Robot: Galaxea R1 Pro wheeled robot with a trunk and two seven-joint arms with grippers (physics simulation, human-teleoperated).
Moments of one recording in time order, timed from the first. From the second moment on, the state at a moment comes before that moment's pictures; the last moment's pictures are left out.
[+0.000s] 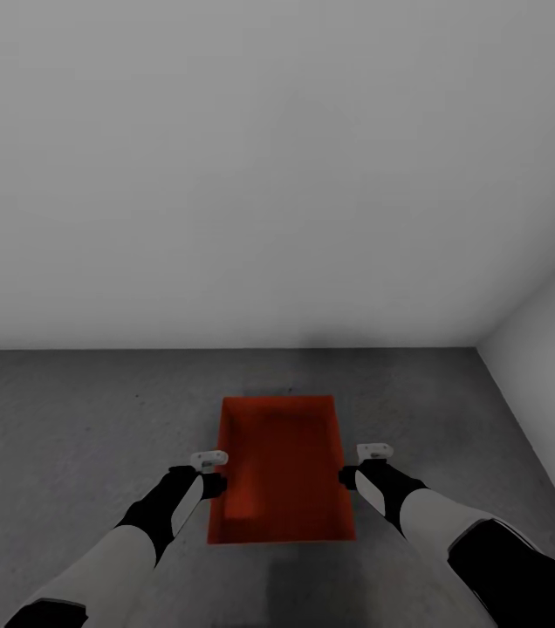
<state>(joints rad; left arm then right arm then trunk) -0.72 -0.10 -0.08 -0.47 0.20 0.50 0.21 -0.92 0.07 0.55 -0.09 -0.54 0.28 -0.24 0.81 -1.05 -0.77</state>
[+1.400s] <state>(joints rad) -0.72 -0.10 -0.08 -0.47 0.20 0.50 0.21 -0.92 0.07 0.54 -0.09 -0.54 0.27 -0.24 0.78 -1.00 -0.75</state>
